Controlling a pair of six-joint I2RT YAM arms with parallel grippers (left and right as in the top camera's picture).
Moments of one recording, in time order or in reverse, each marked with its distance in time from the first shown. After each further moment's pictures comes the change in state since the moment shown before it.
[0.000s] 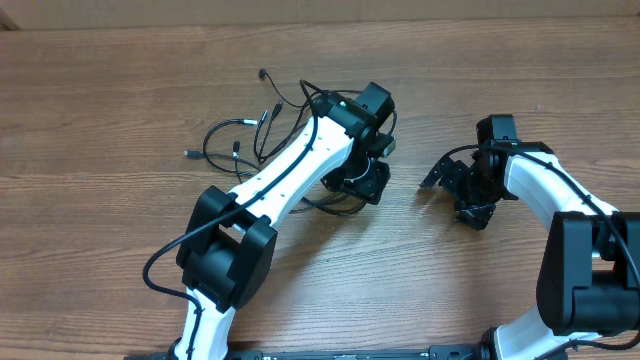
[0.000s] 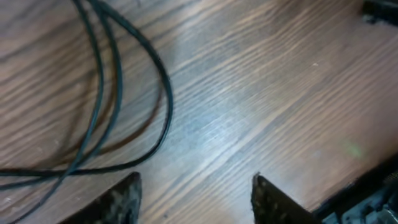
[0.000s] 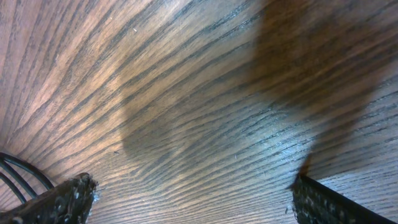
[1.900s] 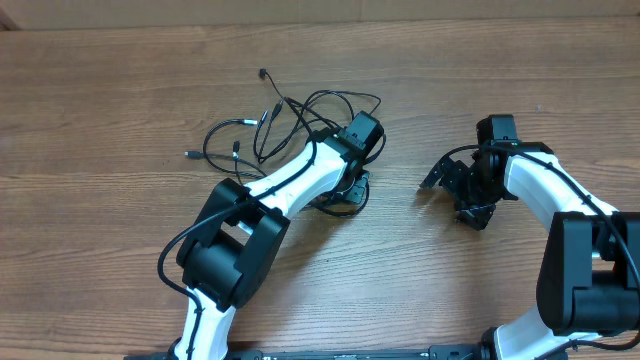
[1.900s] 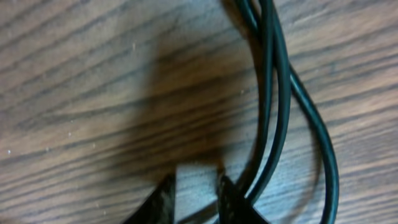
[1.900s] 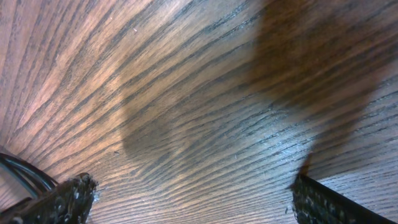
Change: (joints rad) left arm 0.000 0.003 -0.318 0.435 -0.314 -0.156; right arm 0.000 -0.001 -0.001 0.001 0.000 0.000
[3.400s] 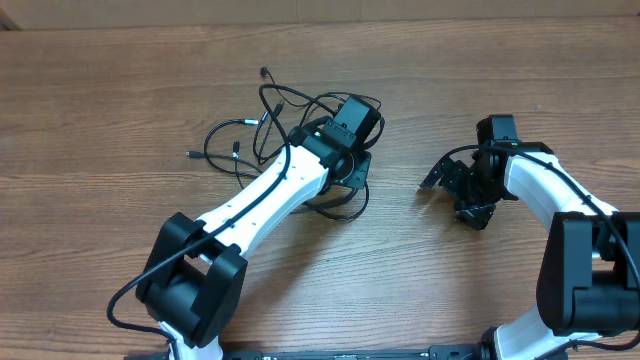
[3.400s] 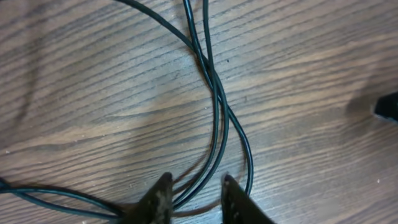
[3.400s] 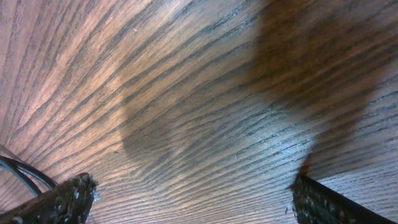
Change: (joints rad) left arm 0.003 -0.215 -0.019 0.015 0.010 -0.060; right arm 0.000 -0.001 -0.001 0.001 0.000 -0.001
